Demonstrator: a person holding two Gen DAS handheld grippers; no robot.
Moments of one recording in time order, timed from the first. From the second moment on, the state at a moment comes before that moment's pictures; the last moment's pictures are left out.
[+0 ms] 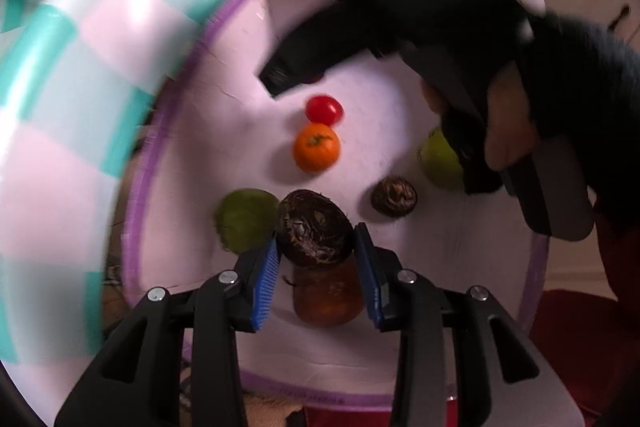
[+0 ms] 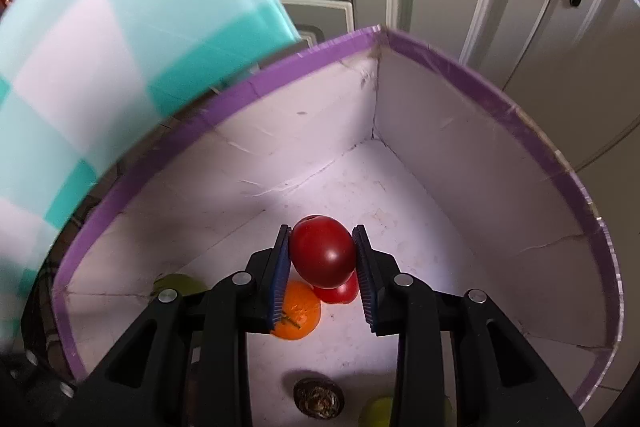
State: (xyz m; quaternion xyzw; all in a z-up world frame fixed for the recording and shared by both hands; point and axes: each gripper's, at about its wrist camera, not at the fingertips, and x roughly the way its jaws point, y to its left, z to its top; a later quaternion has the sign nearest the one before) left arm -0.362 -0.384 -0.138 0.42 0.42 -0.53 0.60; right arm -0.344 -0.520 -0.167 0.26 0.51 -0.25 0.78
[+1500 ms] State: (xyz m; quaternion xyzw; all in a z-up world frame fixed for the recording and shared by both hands) left arm 0.113 0.051 0.020 -0.11 0.37 0.07 0.92; right arm 0.018 -0.221 0.032 0.13 0.33 0.02 0.93
